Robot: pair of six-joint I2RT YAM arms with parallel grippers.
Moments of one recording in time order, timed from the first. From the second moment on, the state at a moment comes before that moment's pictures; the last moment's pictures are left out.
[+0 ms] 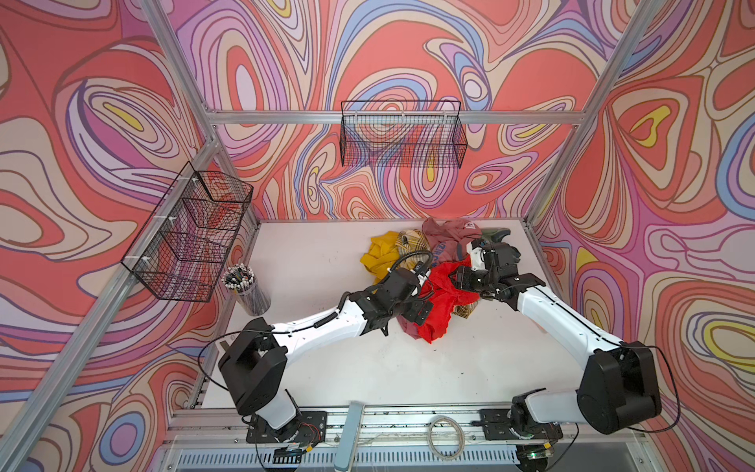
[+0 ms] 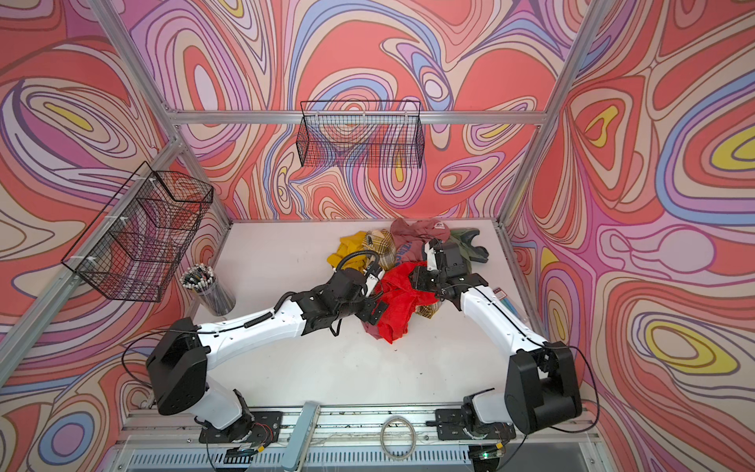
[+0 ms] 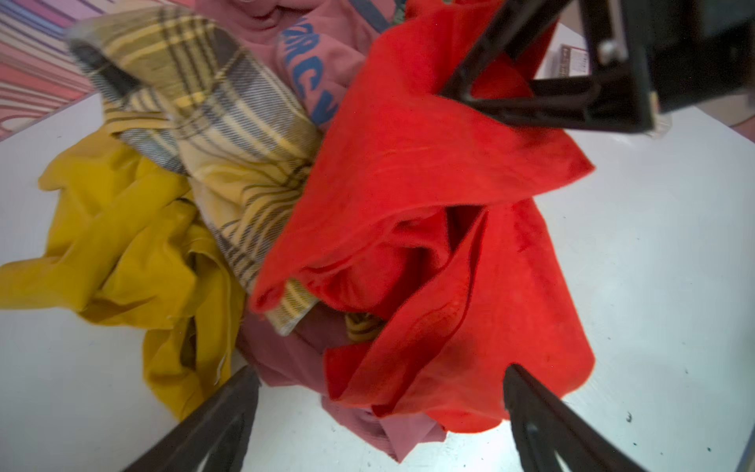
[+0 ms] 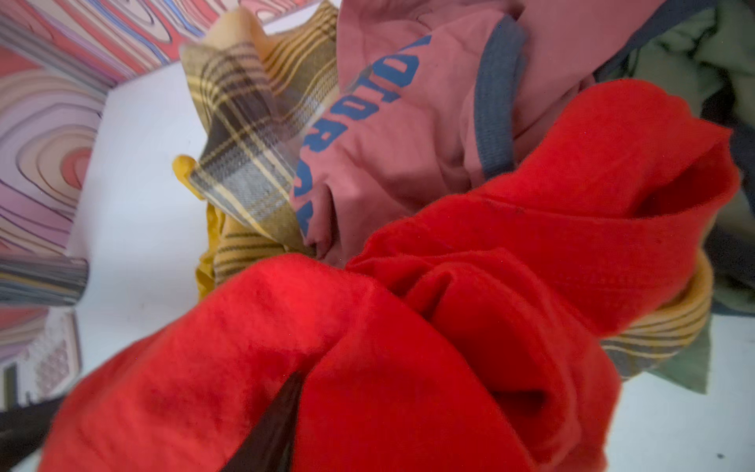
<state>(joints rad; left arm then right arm) -0.91 1.62 1.15 -0.23 -0.10 -0.15 0.24 1.38 1.00 -0.39 -0.22 0.39</state>
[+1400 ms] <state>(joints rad) -0.91 1.45 1.78 -0.70 -0.19 -0.18 0.06 1.17 0.92 -0.28 -0.22 0.44</state>
